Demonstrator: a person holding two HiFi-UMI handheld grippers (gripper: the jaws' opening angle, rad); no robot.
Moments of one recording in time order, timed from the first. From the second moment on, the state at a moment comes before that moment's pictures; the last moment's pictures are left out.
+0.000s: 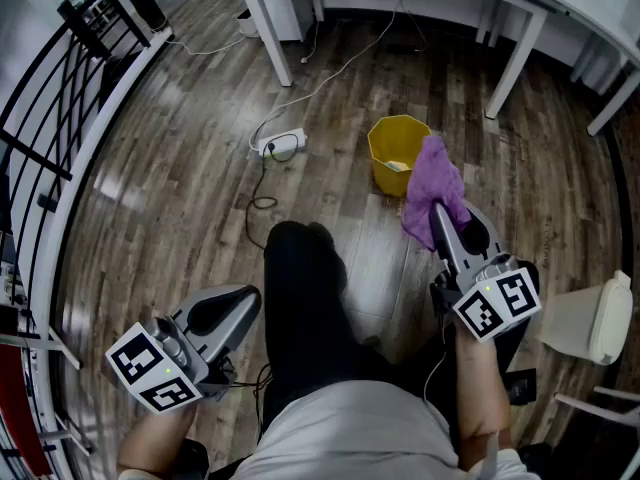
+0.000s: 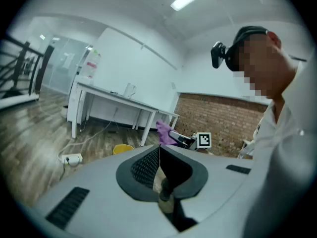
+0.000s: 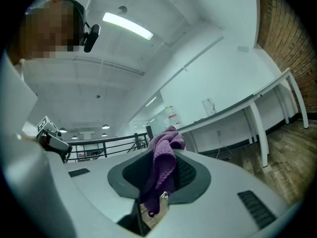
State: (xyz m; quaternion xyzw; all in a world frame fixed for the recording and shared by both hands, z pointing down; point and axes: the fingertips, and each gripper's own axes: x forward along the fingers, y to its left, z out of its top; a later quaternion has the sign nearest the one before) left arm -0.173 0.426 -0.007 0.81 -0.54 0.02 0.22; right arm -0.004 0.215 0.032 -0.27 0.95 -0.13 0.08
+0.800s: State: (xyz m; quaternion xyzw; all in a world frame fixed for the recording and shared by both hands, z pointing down) left arm -0.180 0.090 0.118 0.83 -0.53 0.10 0.13; right arm 0.029 0.012 0.169 -0.43 0.85 -0.28 0.06
